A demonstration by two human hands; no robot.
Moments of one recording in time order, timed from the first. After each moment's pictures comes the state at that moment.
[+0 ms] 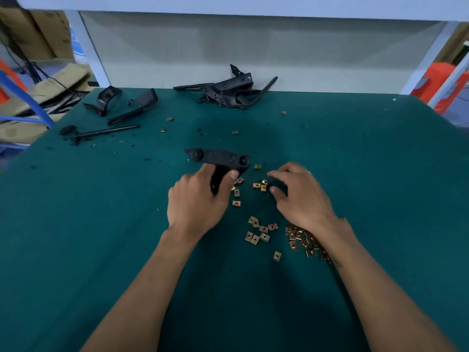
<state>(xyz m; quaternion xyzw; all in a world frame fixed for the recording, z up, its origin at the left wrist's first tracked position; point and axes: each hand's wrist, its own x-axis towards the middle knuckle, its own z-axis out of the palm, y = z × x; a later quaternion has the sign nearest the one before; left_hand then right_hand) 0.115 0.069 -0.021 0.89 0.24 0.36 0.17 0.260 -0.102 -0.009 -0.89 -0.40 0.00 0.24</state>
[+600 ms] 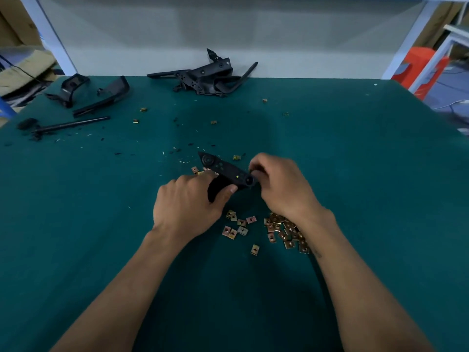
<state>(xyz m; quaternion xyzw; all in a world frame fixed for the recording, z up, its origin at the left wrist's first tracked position) 0.127 0.051 -0.031 0.94 0.18 0.26 0.06 0.265 -0.104 -0.004 -0.85 -0.42 0.02 0.31</state>
